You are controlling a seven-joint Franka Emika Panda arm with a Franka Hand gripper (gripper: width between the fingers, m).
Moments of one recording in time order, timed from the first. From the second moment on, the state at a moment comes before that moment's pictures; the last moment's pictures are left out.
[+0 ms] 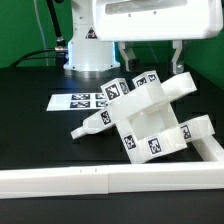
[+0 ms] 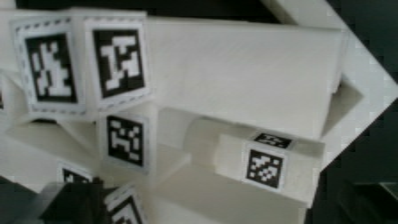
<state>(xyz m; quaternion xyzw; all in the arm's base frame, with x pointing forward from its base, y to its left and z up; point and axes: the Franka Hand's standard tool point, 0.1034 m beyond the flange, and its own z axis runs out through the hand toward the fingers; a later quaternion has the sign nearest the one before) 0.610 0.065 0.136 -0.90 0.43 -0.03 0.05</state>
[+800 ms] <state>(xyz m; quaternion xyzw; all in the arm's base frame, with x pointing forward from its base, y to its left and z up) 0.598 0.075 0.135 -0.91 0.42 -0.03 0.05</state>
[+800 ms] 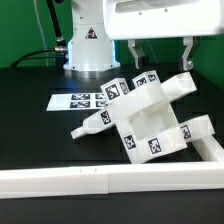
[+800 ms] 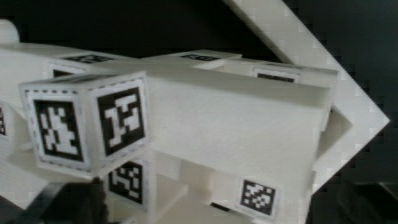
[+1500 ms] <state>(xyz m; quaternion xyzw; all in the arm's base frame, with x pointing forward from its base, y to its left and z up) 0.572 0.075 0.124 -0.91 0.42 -0.02 0.05</state>
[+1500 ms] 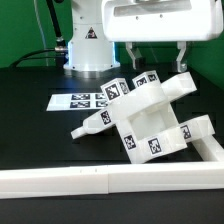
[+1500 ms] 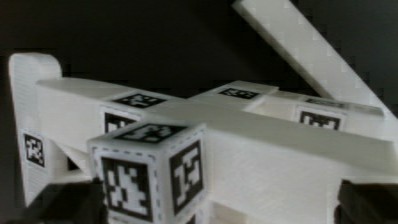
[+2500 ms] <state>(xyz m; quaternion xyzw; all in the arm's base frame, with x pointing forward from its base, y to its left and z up) 0.603 0.053 0.119 -0.92 0.40 -0.03 0.04</state>
